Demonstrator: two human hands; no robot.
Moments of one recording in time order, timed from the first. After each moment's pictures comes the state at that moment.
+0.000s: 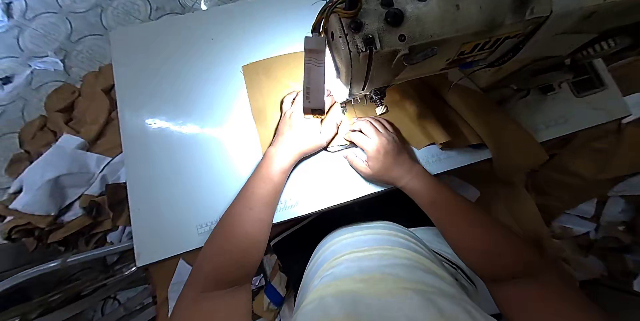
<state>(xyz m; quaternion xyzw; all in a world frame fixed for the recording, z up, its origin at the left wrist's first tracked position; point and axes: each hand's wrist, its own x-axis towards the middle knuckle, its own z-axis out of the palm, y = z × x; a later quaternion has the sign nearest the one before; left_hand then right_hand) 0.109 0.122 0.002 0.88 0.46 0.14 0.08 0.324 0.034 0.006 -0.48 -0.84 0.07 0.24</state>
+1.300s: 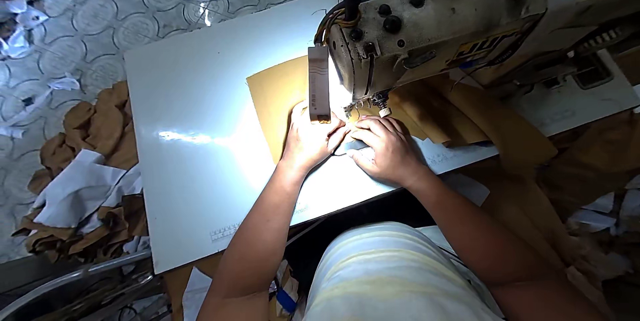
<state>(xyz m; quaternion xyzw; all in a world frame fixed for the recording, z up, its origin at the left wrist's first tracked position) 0.111 0.102 0.005 0.89 0.40 0.22 0.07 0.324 0.032 0.006 -0.52 -0.81 0.08 0.26</state>
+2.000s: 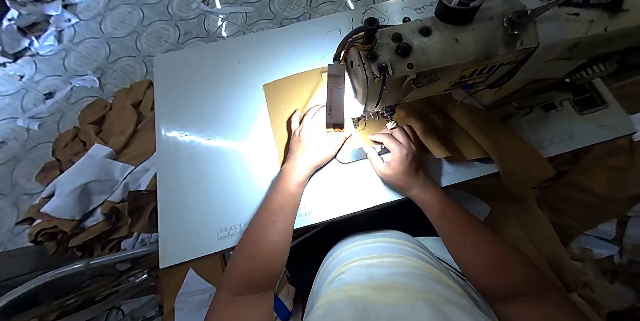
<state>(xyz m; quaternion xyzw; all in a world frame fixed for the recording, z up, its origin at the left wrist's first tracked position) 0.105 0.105 0.012 0.82 0.54 0.15 0.10 0.327 0.032 0.005 -0.57 -0.73 0.06 0.37</state>
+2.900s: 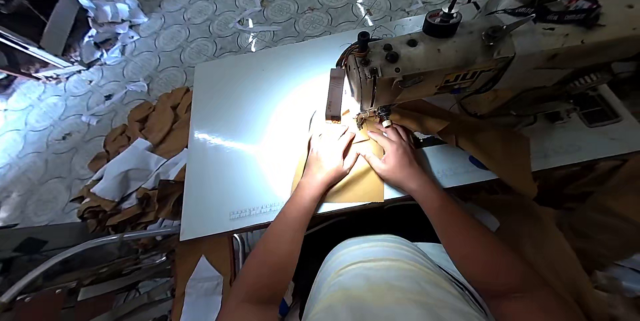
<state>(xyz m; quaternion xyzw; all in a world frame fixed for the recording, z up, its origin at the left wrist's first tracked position) 0.126 0.061 0.009 0.85 0.50 0.15 0.06 0.334 0.036 0.014 -0.58 -0.76 0.15 0.26</state>
